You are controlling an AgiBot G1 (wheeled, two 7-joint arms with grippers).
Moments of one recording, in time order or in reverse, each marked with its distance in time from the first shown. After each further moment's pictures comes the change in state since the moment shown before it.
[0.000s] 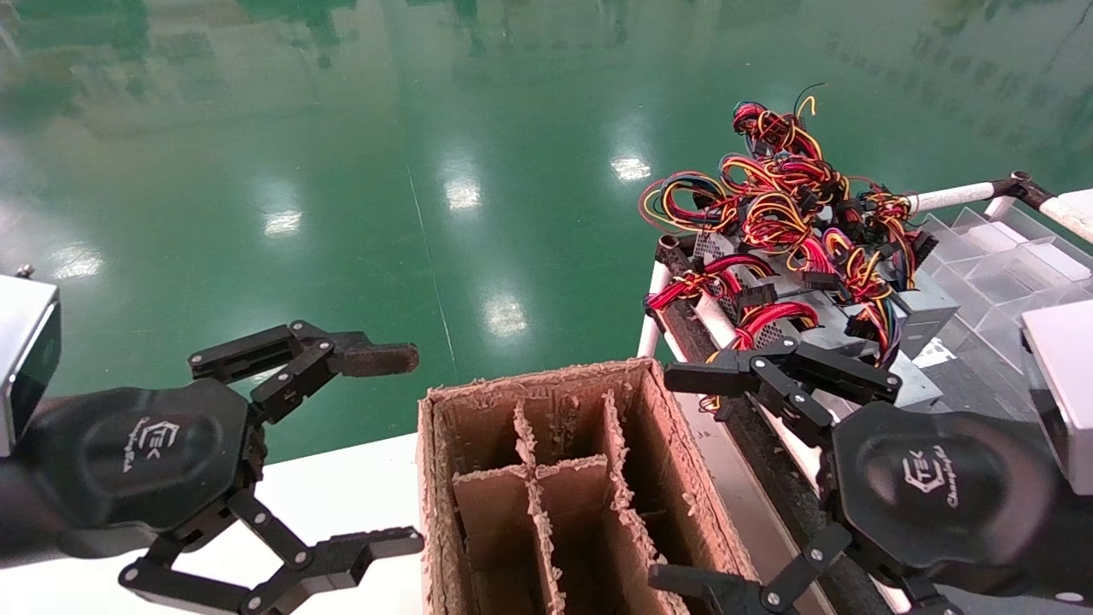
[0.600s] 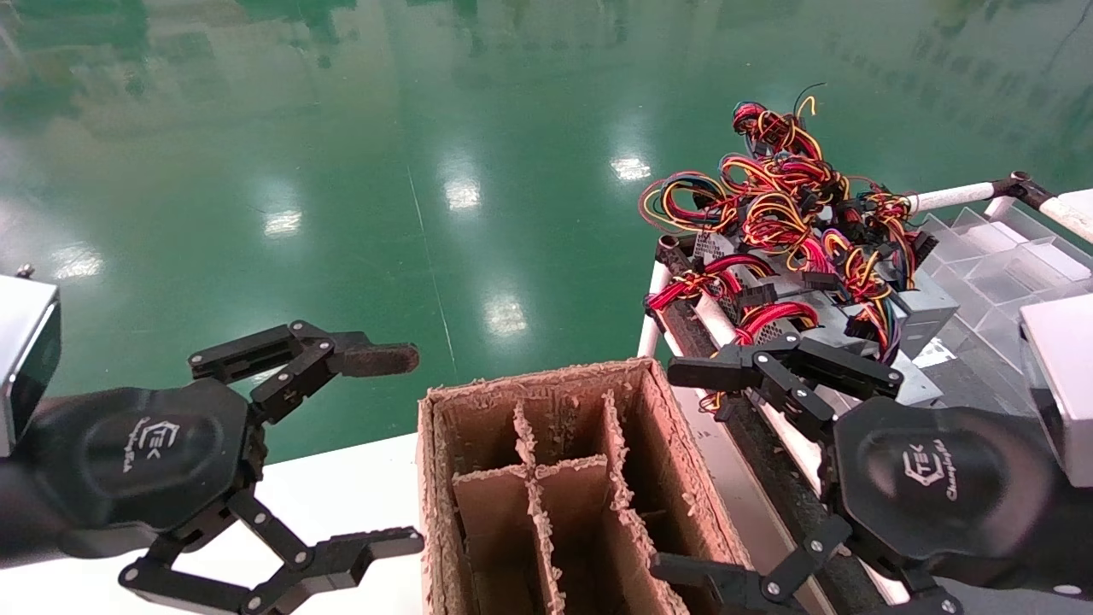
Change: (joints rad) left arm 0.000 0.000 0.000 0.000 0.000 0.000 0.000; right arm 0.001 0.001 0.003 -0.004 -0.005 0.006 0.002
